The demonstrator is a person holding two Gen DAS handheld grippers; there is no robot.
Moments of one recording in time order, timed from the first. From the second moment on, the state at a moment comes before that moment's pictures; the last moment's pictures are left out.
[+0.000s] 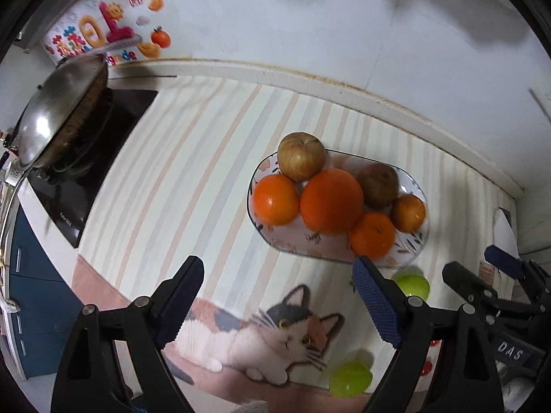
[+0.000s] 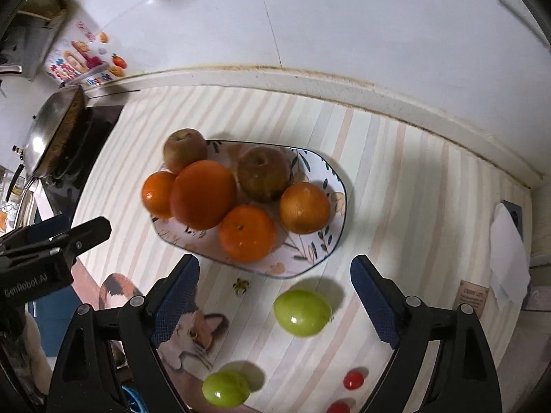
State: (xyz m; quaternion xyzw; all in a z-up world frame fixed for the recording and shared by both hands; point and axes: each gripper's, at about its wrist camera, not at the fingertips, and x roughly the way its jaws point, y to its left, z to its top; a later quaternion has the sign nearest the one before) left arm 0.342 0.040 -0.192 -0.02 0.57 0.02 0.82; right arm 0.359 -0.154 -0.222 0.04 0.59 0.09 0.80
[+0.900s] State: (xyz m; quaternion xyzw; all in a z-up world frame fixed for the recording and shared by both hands) left arm 0.219 0.019 -0.099 -0.04 0.47 0.01 0.88; right arm 0.228 -0.170 -0.072 0.03 0.47 0.13 0.87
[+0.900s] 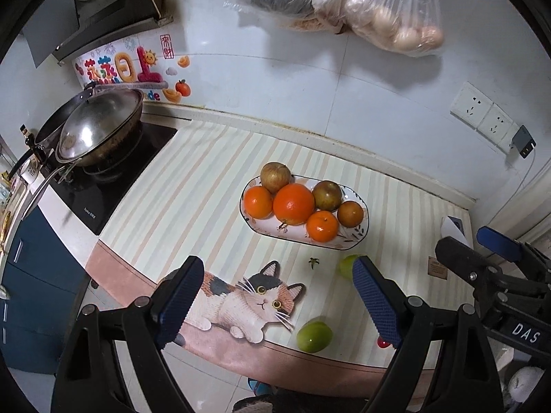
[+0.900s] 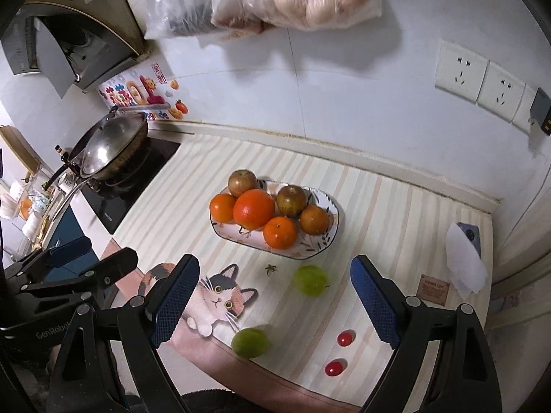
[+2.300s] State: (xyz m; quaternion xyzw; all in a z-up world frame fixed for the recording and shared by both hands) left arm 0.282 -0.013 -0.363 -0.05 0.72 0.01 0.69; right arm 0.365 -0.185 -0.371 0.11 0.69 0.11 0.71
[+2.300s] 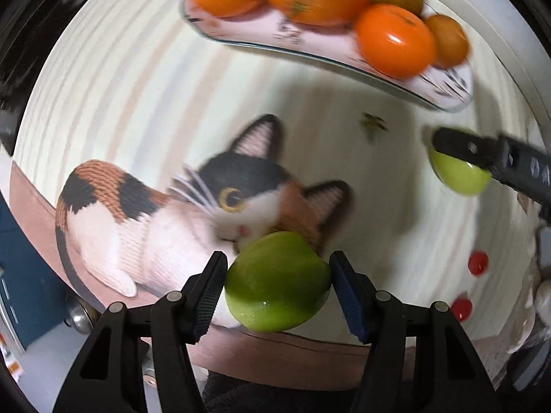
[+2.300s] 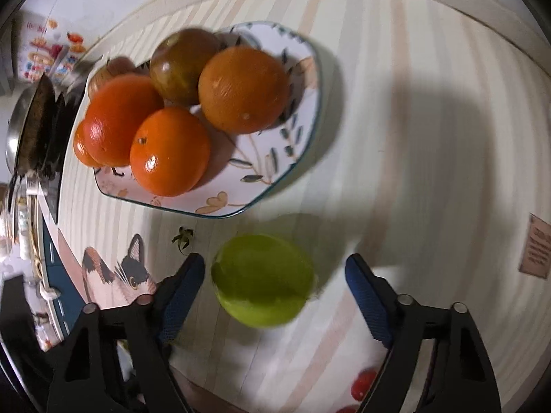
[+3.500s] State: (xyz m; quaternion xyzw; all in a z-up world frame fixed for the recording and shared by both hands) left arm 0.330 -0.019 -0.269 -0.08 0.65 -0.06 0.75; right arm 0.317 -0.168 -0.332 0.10 0.66 0.13 0.74
